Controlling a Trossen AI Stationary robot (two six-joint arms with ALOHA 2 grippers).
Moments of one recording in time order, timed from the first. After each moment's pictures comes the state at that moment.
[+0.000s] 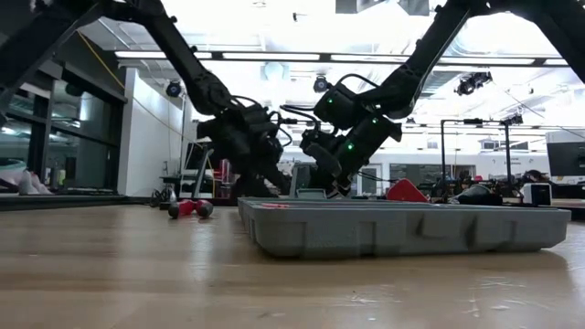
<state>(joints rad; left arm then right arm) 0.65 2.05 1.24 -0.32 0.73 -0.11 -0.40 2.03 1.07 0.06 -0.23 0.03</state>
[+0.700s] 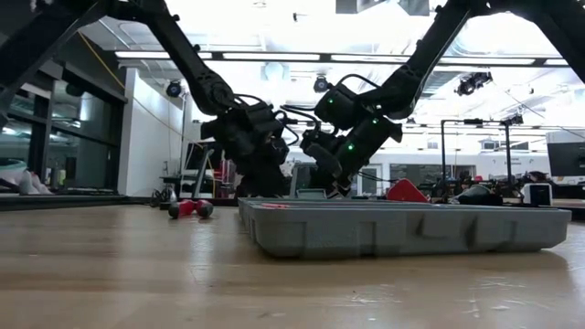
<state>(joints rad) 0.59 2.05 1.23 -0.28 0.72 -0.14 -0.40 2.03 1.06 0.07 -0.24 0.03</state>
